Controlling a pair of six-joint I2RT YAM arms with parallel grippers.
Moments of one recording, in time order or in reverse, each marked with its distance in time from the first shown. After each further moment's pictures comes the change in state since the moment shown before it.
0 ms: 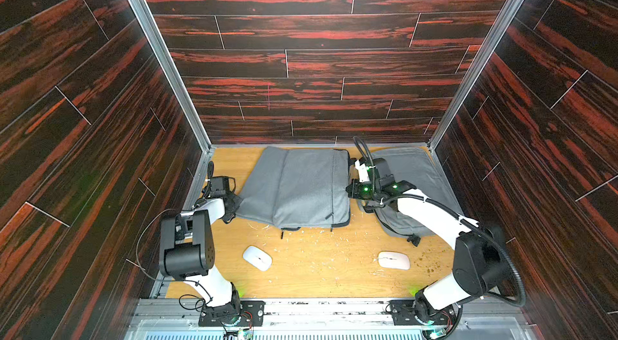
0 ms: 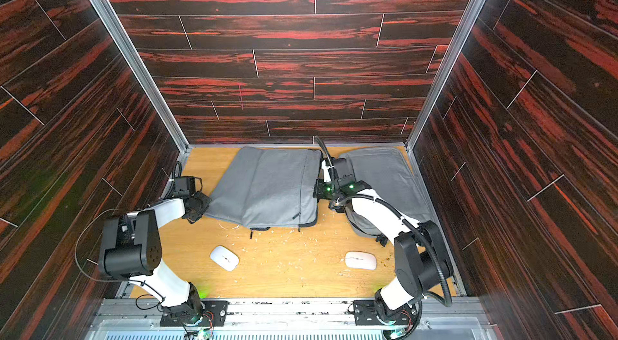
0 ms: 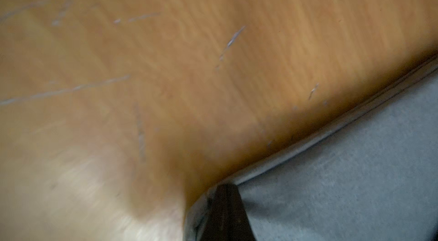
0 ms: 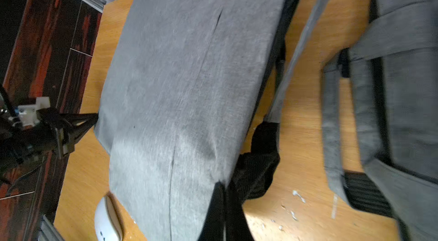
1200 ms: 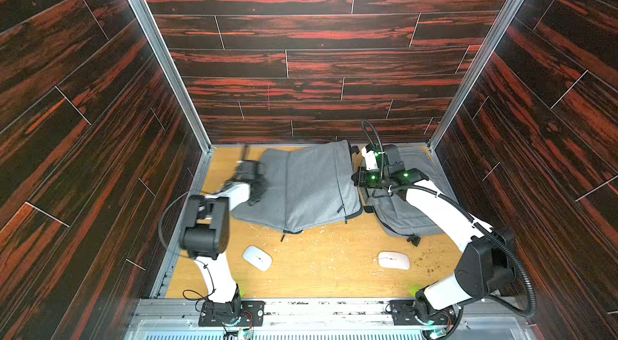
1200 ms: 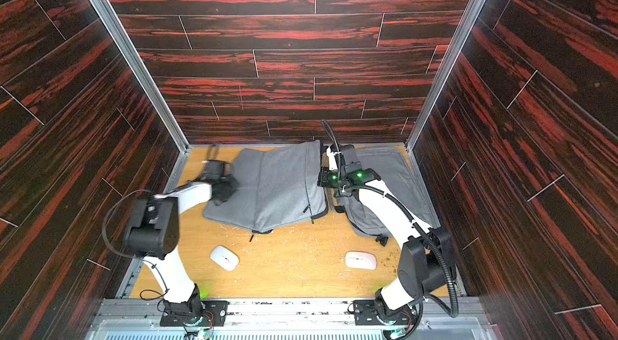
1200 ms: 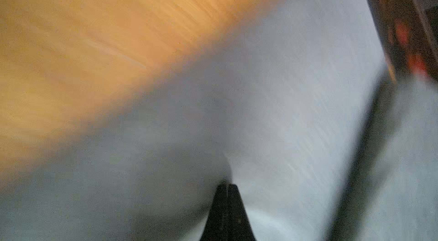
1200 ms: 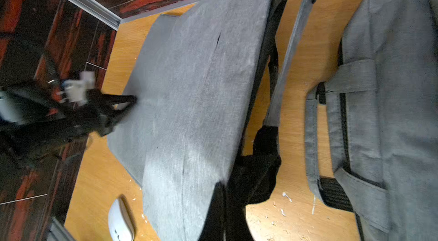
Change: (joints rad) left arm -0.199 0.178 0.226 0.057 0.023 0.008; right arm -0.039 -0.011 0.171 -0.151 -0.008 -0.046
